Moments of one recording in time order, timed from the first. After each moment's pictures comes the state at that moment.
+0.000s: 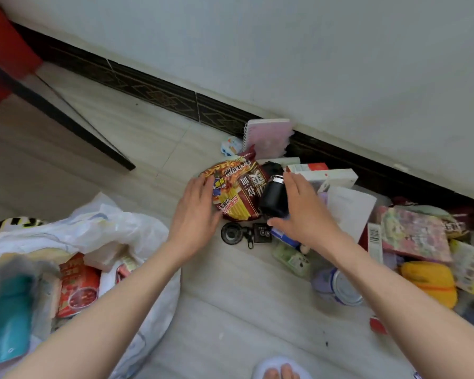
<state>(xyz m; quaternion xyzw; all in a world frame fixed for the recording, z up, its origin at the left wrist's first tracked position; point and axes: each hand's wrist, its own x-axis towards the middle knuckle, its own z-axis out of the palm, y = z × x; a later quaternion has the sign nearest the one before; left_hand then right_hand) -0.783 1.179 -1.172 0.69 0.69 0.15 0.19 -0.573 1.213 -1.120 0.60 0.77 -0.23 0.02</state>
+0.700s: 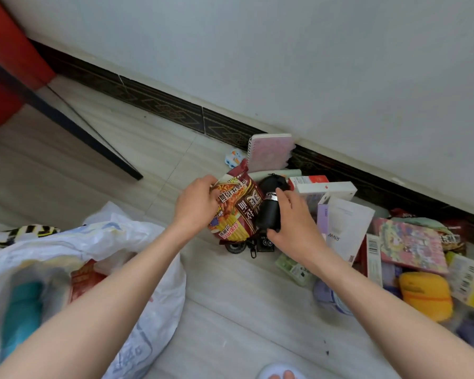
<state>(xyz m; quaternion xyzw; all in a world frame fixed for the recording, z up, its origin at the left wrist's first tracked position) -0.786 1.218 -1.131 0.60 0.74 0.19 0.26 -0.593 1.202 -1.117 0.61 0.76 -0.24 -0.01</state>
